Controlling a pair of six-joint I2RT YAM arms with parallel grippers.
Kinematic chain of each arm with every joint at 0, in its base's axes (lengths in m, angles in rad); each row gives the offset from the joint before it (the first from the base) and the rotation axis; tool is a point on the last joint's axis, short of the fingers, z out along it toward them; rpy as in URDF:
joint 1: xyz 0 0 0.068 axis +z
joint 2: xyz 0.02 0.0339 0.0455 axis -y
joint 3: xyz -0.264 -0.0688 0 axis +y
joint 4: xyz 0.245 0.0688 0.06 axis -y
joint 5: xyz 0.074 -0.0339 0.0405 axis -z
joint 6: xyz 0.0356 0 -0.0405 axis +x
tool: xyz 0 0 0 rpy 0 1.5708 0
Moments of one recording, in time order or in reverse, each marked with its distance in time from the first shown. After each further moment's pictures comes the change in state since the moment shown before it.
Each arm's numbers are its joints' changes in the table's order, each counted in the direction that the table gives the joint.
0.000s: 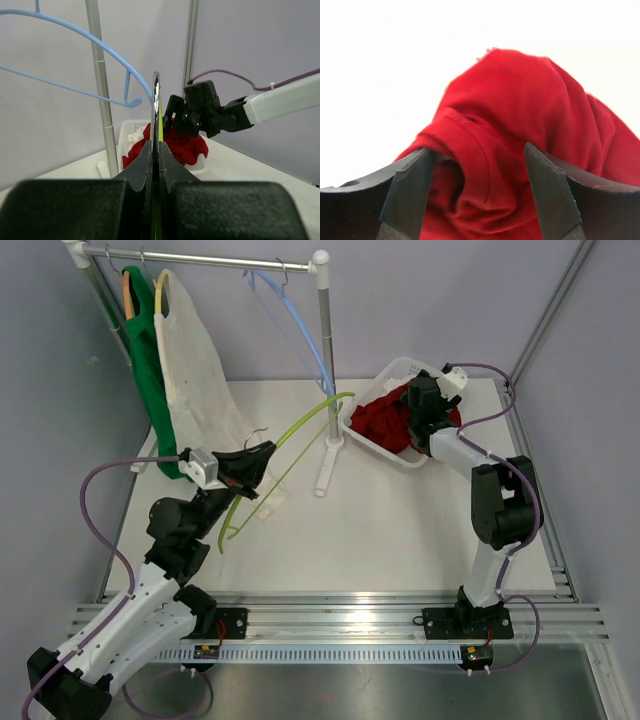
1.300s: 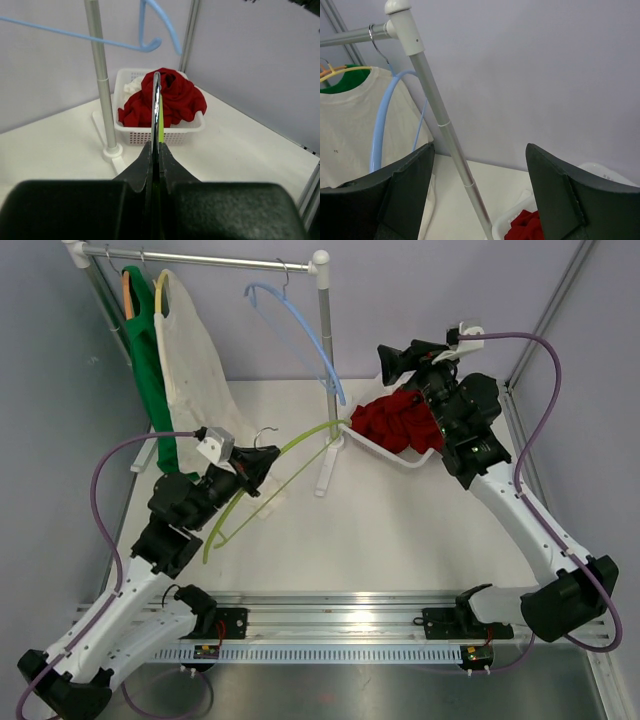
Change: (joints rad) left arm -0.005 -0.054 -0.192 -0.422 0.000 -0.011; right arm 0.151 0.590 0.028 0.129 -0.608 -0.443
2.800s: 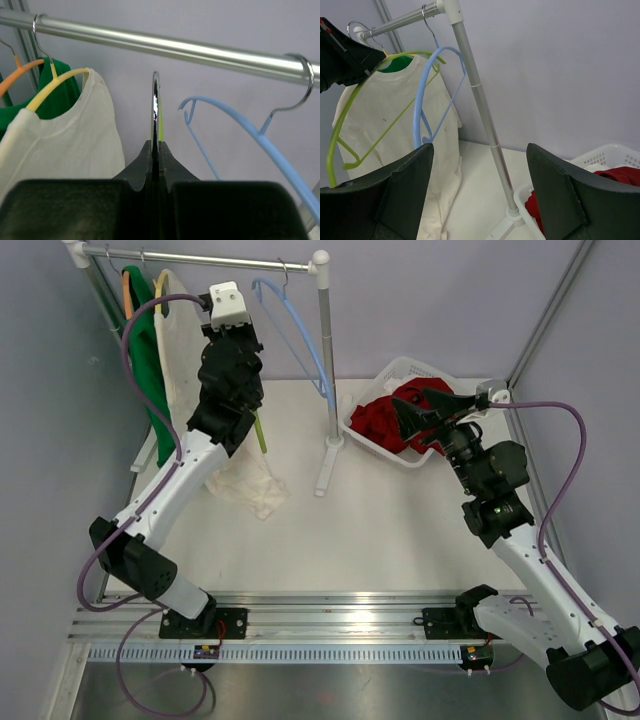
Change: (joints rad) left arm 0.035 -0.810 -0.881 0.105 -0.918 0.303; right arm 0.000 0.381 0.402 0.092 -0.095 0.078
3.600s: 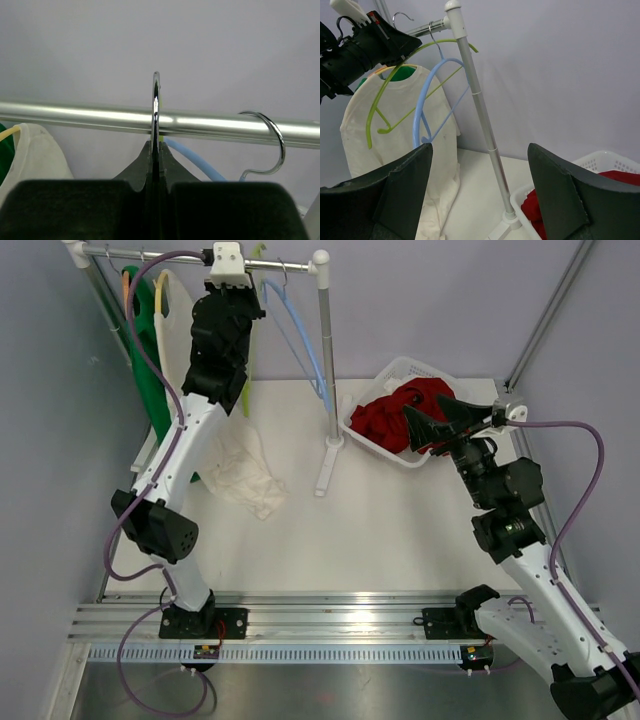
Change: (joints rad) left arm 0.161 -0.241 -0.375 -0.135 0.418 -0.078; right arm 0.000 0.119 0.045 -0.021 0.020 -0.016
